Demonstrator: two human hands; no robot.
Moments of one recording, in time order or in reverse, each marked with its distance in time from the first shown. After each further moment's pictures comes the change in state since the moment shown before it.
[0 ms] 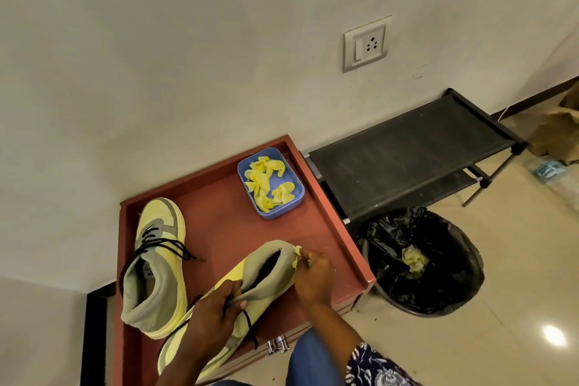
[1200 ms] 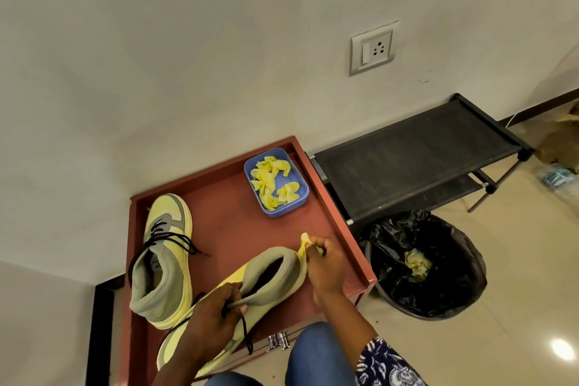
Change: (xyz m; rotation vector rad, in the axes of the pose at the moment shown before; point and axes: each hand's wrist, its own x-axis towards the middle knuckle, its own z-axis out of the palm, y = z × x) left_hand -0.017 0.006 -0.006 -0.016 -0.020 -0.053; right_hand 0.007 -0.012 -0.020 0.423 0.004 0.096
